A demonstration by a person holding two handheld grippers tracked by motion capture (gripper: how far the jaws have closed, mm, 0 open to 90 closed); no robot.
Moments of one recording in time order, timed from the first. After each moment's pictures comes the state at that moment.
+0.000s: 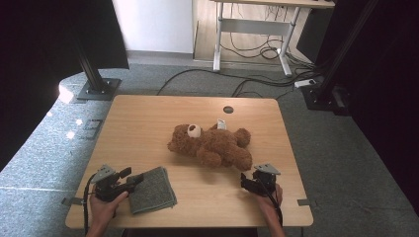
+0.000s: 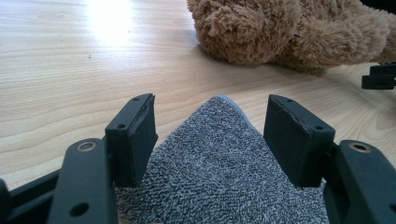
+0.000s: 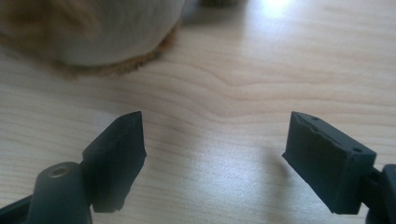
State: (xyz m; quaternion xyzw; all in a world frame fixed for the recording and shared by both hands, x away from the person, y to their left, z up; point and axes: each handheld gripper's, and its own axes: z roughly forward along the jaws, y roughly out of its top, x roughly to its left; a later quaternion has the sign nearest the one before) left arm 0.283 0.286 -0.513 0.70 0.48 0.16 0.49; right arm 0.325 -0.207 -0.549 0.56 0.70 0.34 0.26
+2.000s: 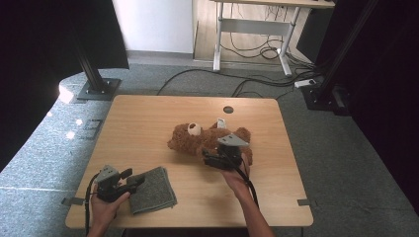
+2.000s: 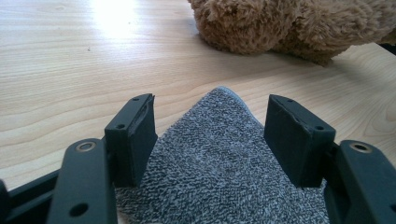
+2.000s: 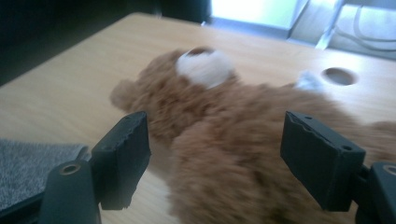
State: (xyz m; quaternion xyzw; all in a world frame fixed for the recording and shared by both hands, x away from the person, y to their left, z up) left arm 0.283 0.282 -0.513 0.72 0.49 0.16 0.47; right arm 0.358 -0.086 -0.444 0.44 0.74 0.45 0.23
